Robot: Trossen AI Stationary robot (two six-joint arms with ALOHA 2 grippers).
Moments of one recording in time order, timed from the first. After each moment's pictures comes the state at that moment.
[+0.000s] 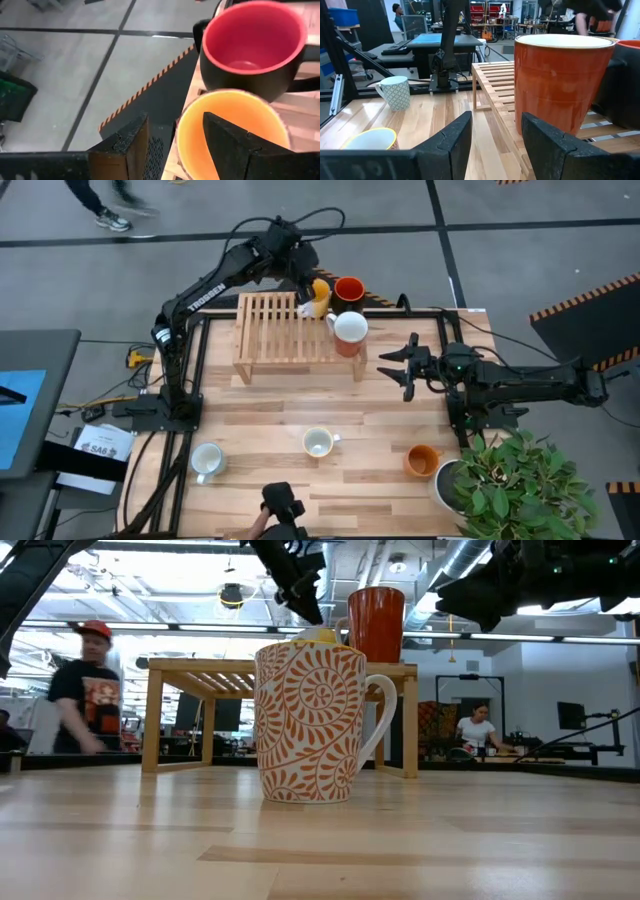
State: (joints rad) left arm 0.62 1.91 2.16 -0.84 -0.09 0.42; right arm -0.20 0.71 0.36 0.32 0.00 0.00
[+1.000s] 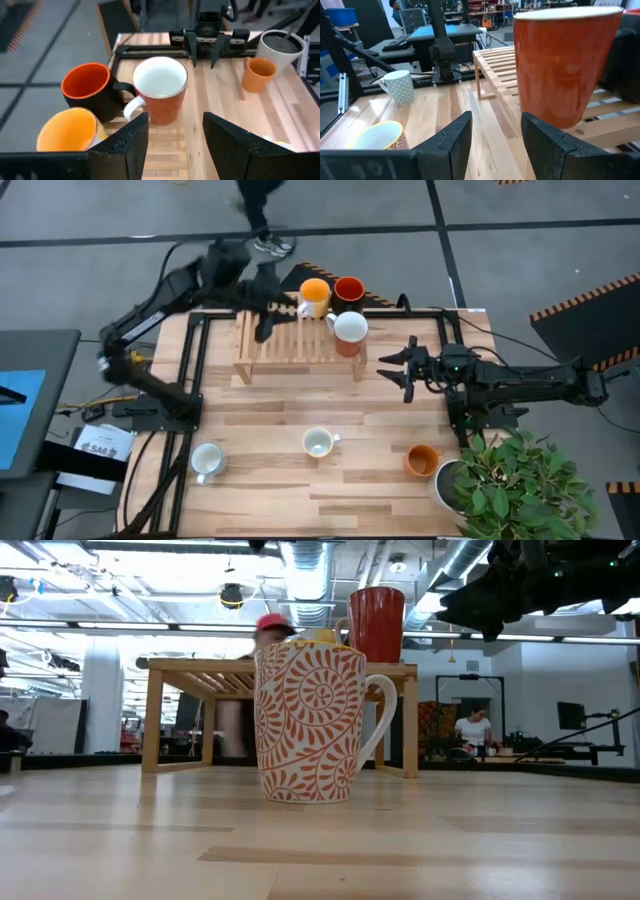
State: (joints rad) left arm 0.49 1.45 1.82 -0.83 0.32 0.26; right arm -0.20 0.71 0.36 0.26 0.00 0.08
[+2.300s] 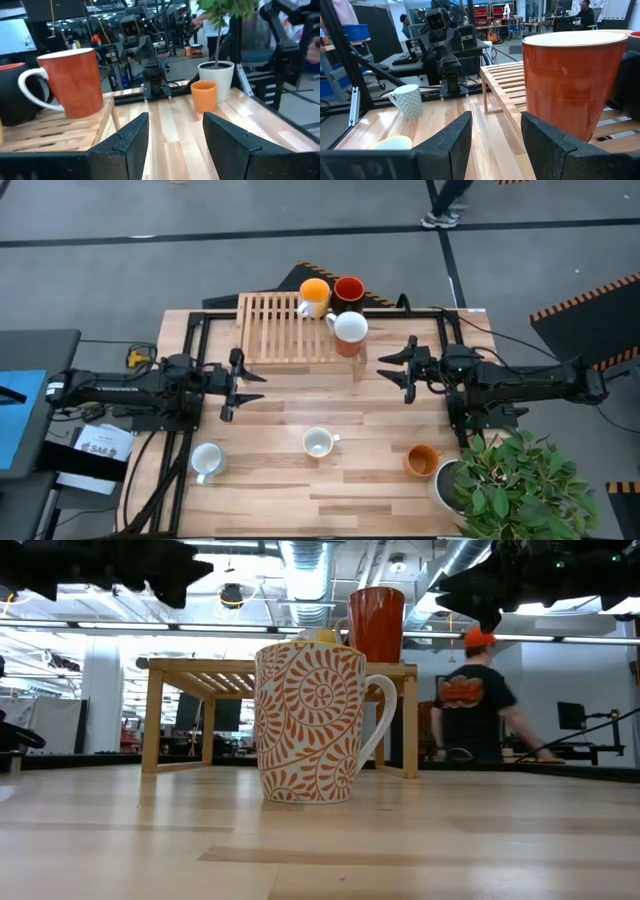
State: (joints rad) left arm 0.09 0.58 0.30 0.38 0.16 0.11; right arm -0.17 0.71 0.36 0.34 0.00 0.09
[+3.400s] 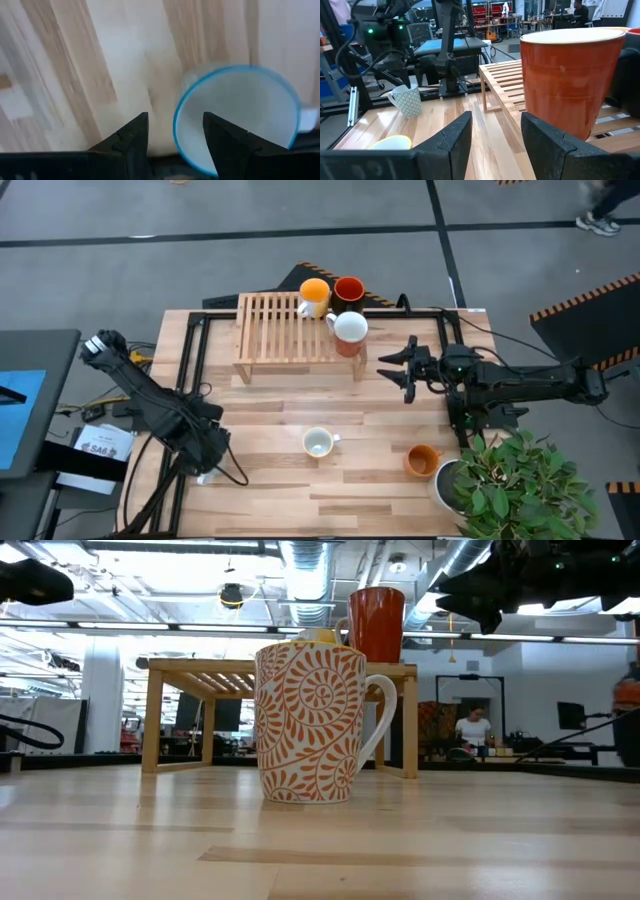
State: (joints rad) left arm -0.75 1.18 0.92 -1.16 -0.10 -0.52; right arm -0.17 0.71 0.36 0.33 0.00 0.10
